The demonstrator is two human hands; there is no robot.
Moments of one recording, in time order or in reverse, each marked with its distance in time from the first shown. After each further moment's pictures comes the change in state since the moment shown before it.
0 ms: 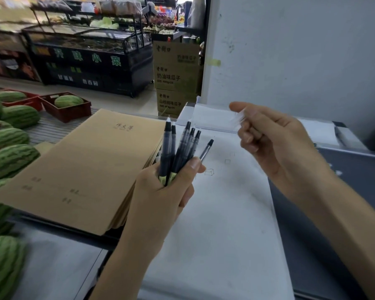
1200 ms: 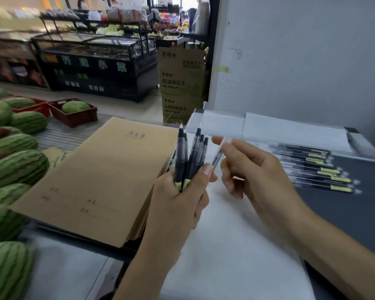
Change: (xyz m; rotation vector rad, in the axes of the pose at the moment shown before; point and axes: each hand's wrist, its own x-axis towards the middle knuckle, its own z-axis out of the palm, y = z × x) left_hand 0.006 0.002 0.000 -0.114 0.014 -0.067; right_hand -0.027 0.027 0.045 -0.174 -0.011 0.068
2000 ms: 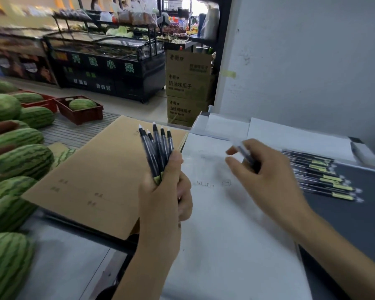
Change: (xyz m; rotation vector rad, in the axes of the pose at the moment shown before) left_hand 0.002 0.002 -0.007 -0.364 0.224 -0.052; right_hand 0.012 0.010 -0.019 -0.713 0.135 -0.270
